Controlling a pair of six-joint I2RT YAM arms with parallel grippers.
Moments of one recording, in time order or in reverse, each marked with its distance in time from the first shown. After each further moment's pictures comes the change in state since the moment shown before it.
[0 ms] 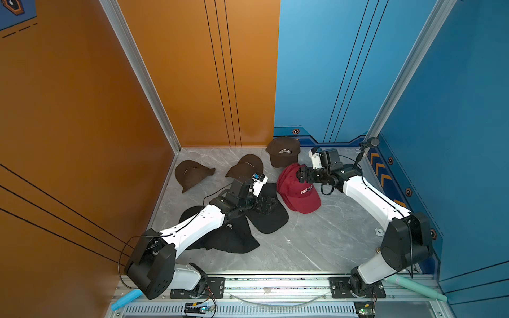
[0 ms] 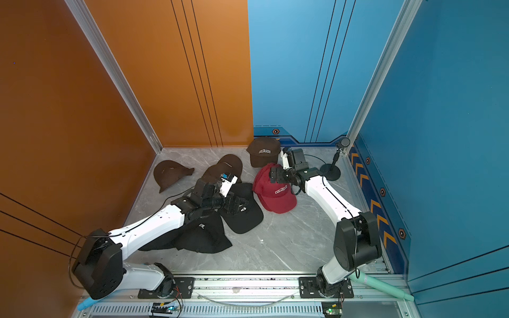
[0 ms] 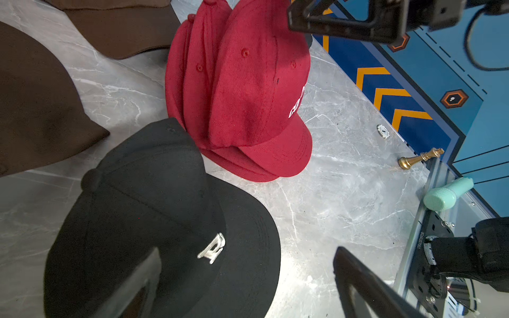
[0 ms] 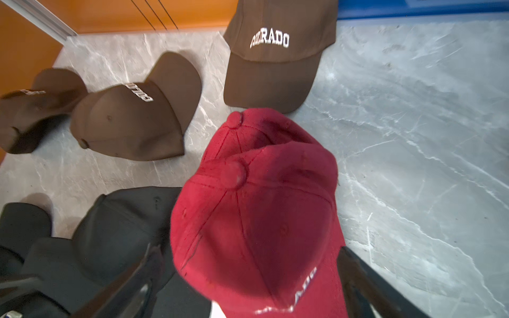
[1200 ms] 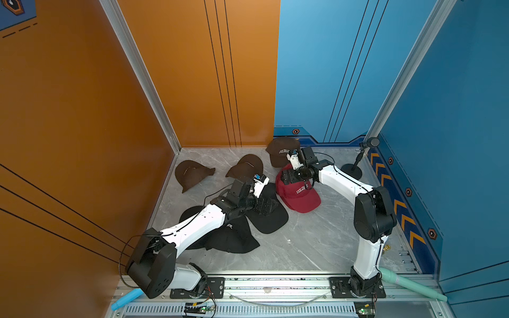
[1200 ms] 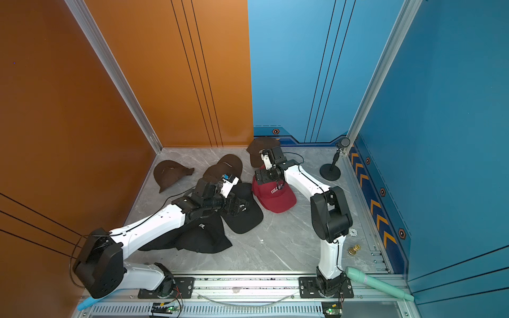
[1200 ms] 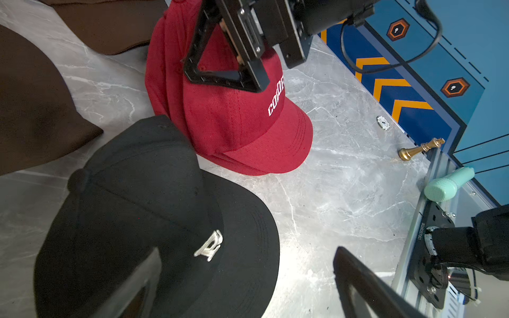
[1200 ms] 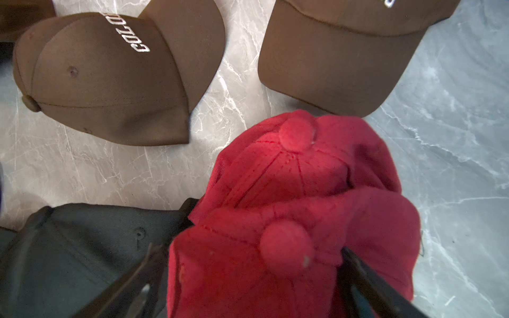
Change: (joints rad) left arm -0.006 0.008 0.009 -0.026 0.010 0.026; right arm 0.092 0.295 0.233 -0.063 -0.009 -0.108
